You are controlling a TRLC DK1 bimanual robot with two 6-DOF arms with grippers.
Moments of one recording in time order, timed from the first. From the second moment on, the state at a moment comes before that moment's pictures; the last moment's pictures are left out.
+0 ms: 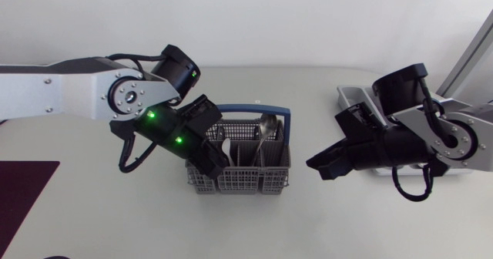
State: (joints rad) left arm -0.56 1.61 1.11 -0.65 0.32 0.28; right arm 0.29 1.27 0.73 -0.42 -0.36 -0.16
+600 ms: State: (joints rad) left arm -0.55 1.64 1.14 -0.68 0.39 0.25; right arm 0.27 1.24 0.71 -0.42 -0.36 -0.18
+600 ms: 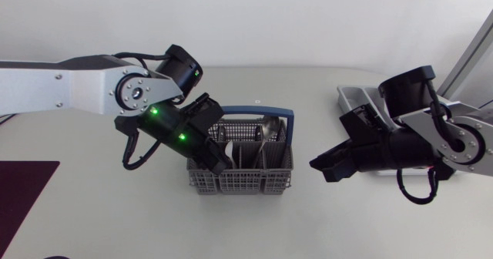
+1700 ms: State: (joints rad) left arm -0.41 1.48 1.34 -0.98 0.68 0.26; right arm 0.24 1.15 0.68 -0.45 -0.39 -0.22
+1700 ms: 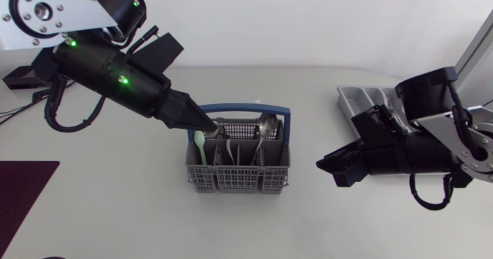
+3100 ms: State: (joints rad) left arm -0.70 1.72 1.49 -1.25 0.85 0.68; right arm 0.61 0.88 0.56 -0.31 -0.52 -0.52
